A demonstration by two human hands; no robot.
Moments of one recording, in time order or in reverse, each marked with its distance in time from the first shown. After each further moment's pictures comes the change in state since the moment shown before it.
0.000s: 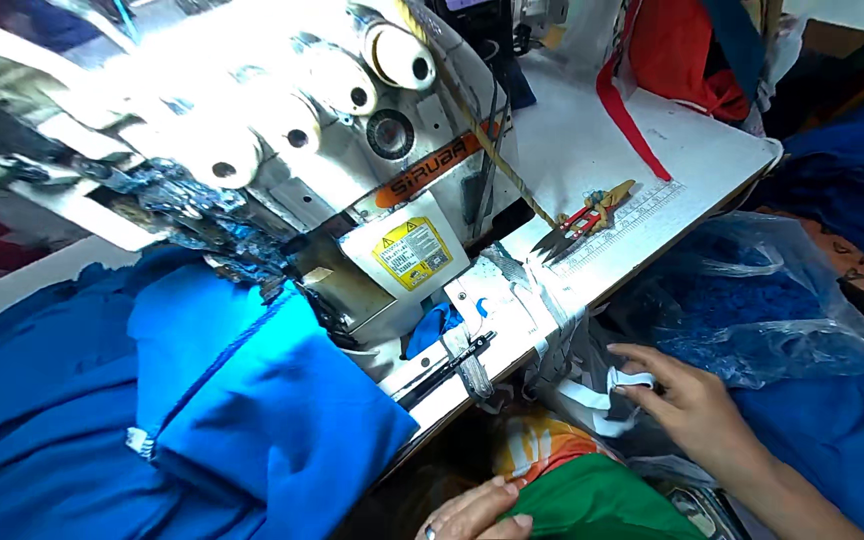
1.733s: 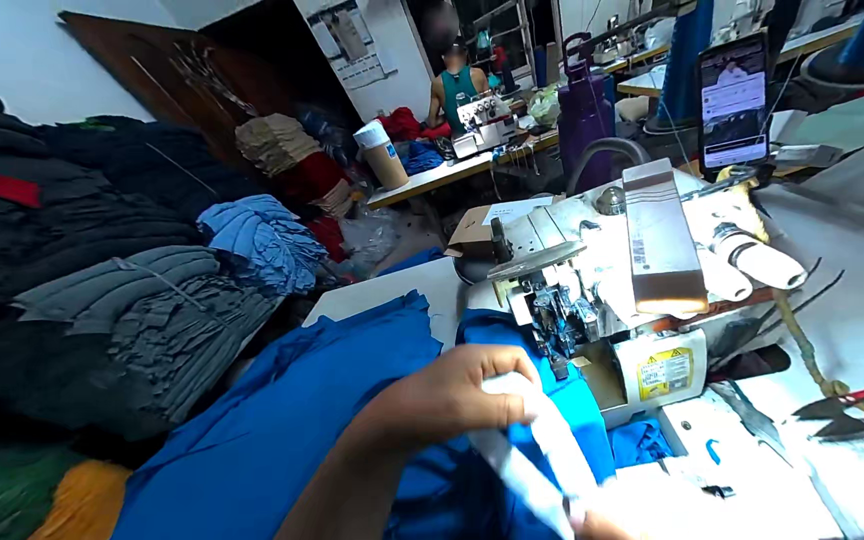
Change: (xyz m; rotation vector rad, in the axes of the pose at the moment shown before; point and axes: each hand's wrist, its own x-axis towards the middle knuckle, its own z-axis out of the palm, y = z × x) left_hand 0.115 0.020 -0.214 -0.136 -0.076 -0.461; right_hand 0.095 -0.192 0.048 0.519 -0.279 -0.854
